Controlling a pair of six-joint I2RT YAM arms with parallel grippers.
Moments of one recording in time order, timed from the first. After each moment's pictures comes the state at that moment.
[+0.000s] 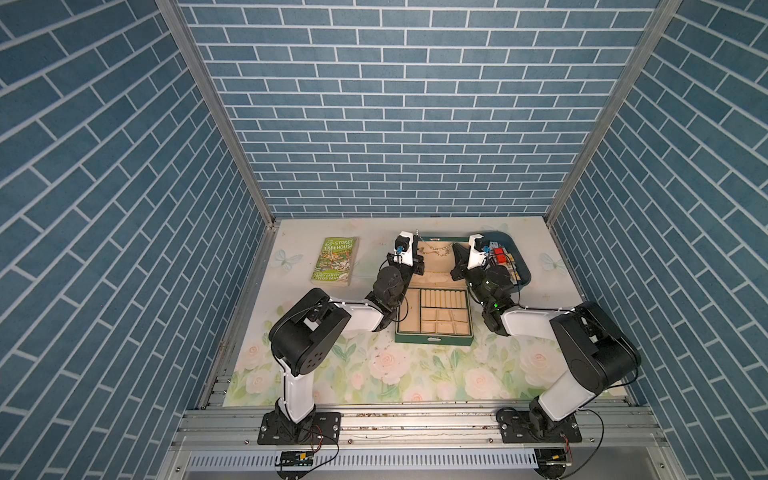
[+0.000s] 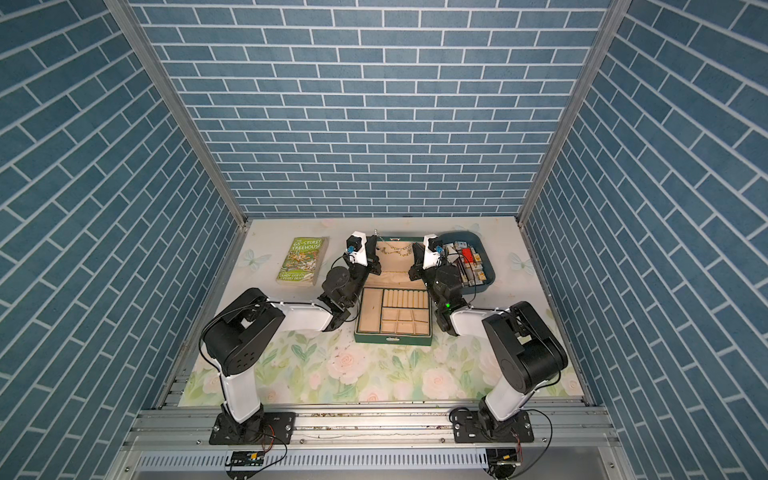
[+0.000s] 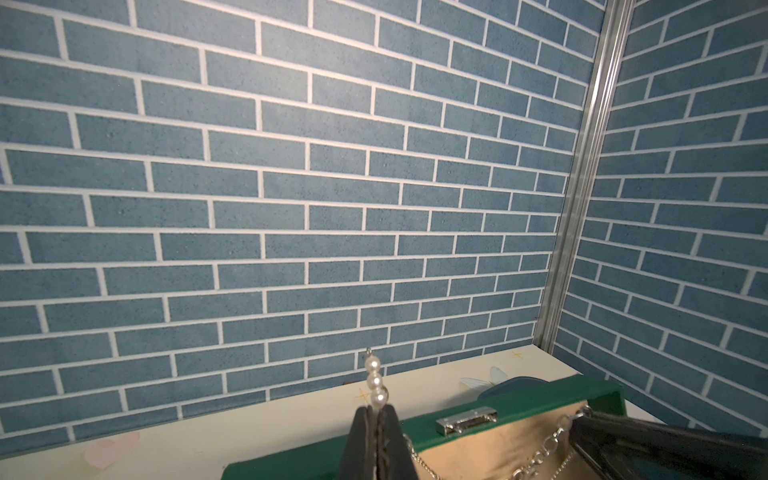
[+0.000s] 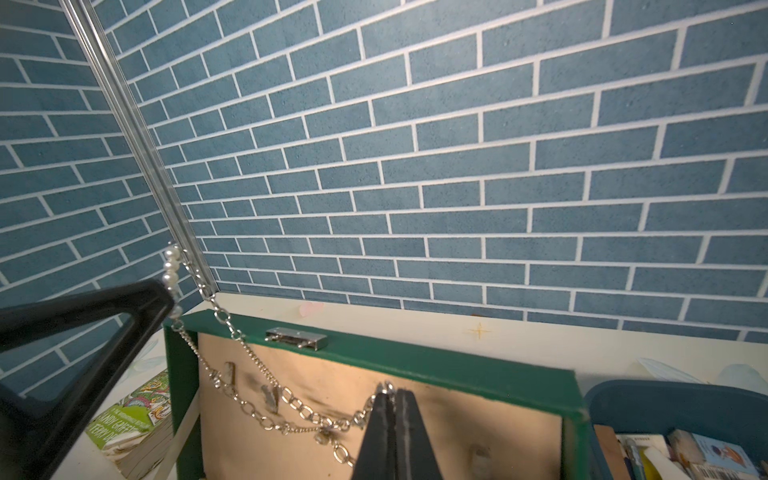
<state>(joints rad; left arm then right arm) -0.73 1.89 0.93 1.19 -0.35 -0.01 0.51 1.64 0.65 1.06 0.04 0.16</state>
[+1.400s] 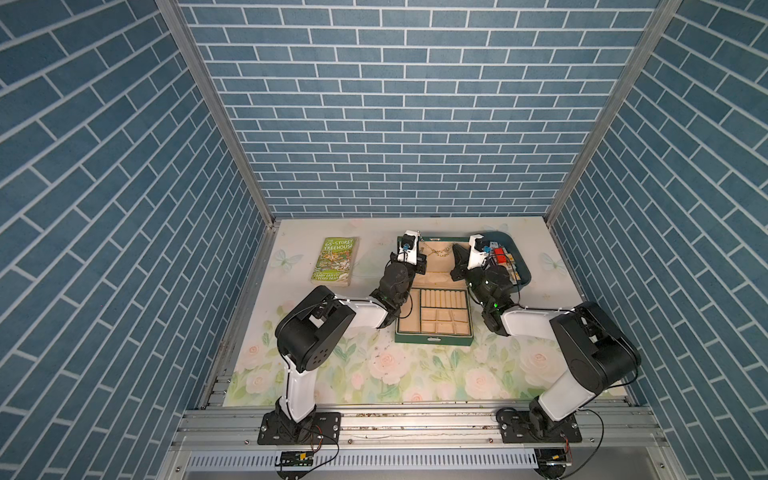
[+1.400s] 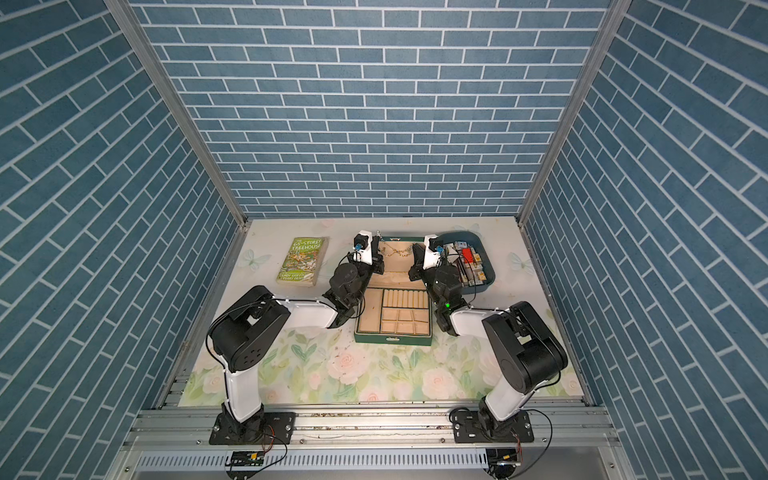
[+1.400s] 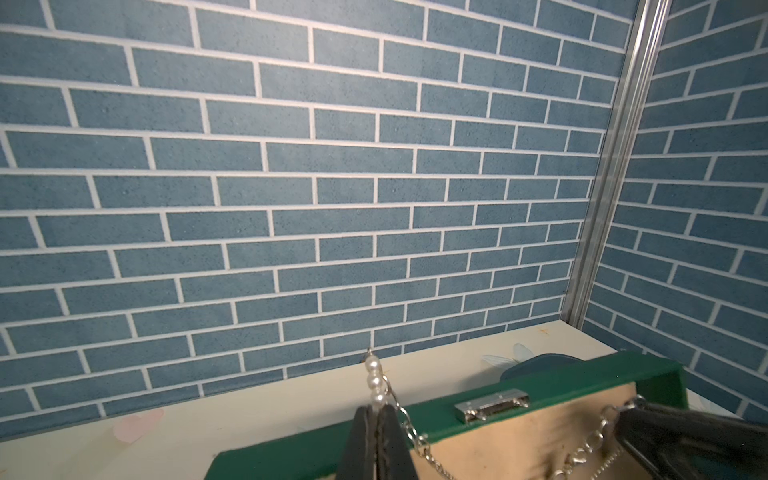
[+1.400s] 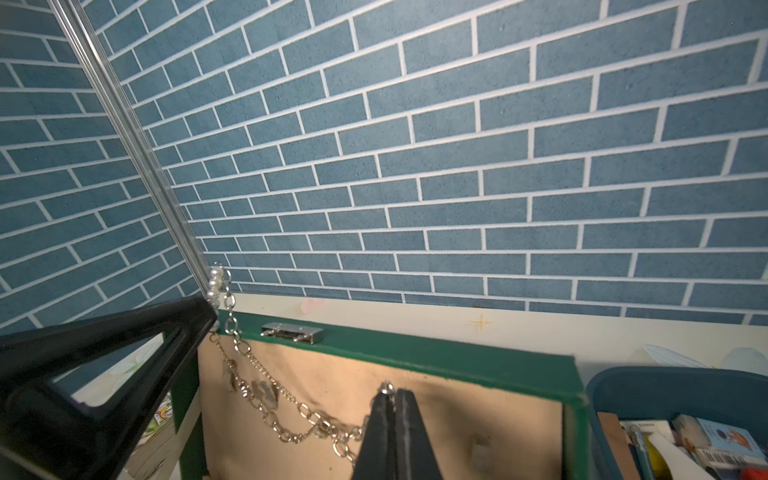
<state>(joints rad) -0.74 1.93 0.99 1.11 -0.40 0.02 0.52 1.64 0.65 1.04 0.04 0.19</state>
